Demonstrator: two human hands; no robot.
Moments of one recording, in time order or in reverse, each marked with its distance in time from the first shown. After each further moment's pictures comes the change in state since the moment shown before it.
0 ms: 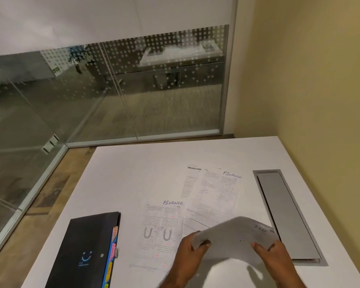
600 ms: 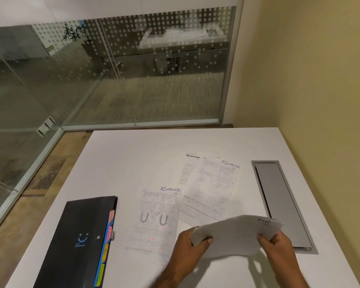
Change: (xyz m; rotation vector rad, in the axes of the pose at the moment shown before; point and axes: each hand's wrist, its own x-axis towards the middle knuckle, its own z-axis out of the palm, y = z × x) left_hand -0.008 -0.030 0.012 -0.046 -0.010 -0.017; right_hand -0.001 0.020 -0.015 0.030 0.026 -0.004
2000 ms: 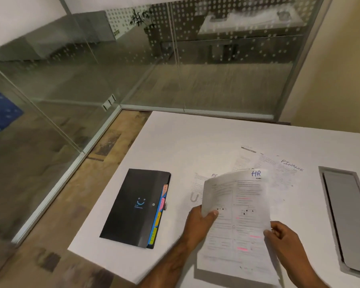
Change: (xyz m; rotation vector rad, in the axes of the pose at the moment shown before) left_hand -0.018 -0.015 -0.108 -0.185 0.228 -0.149; right_hand -0.030 -0.007 0.105 -0.304 -0.296 -0.042
